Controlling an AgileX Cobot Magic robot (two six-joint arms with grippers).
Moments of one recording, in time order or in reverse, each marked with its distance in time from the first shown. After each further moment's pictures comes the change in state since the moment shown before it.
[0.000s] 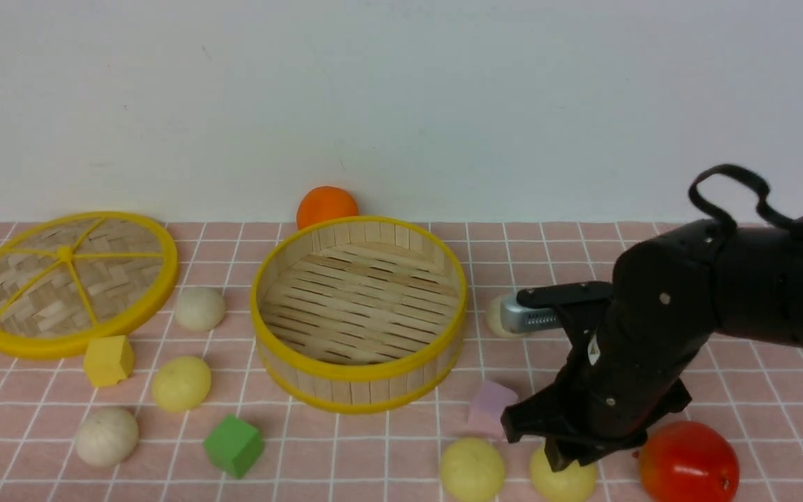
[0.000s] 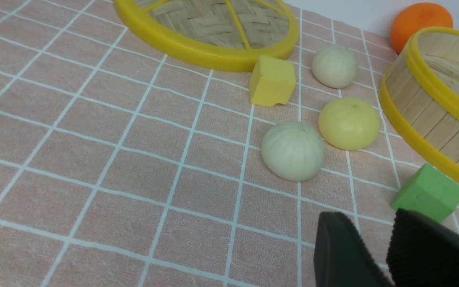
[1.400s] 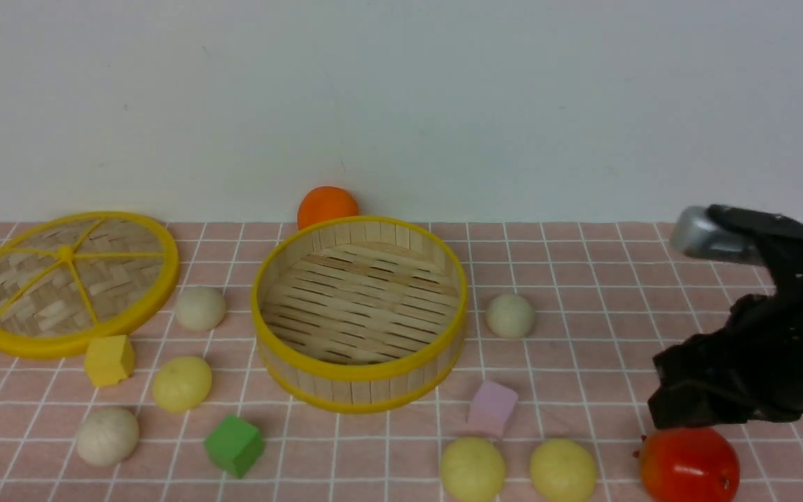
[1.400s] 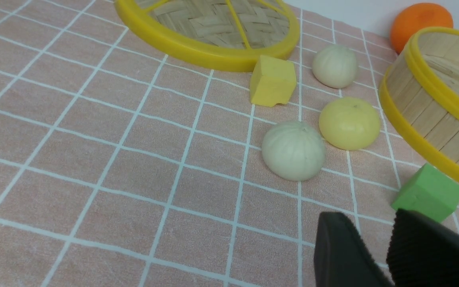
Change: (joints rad) right arm -0.240 -0.436 0.125 0.238 0.147 -0.257; left arm 0.000 0.000 0.000 0.000 0.000 -0.001
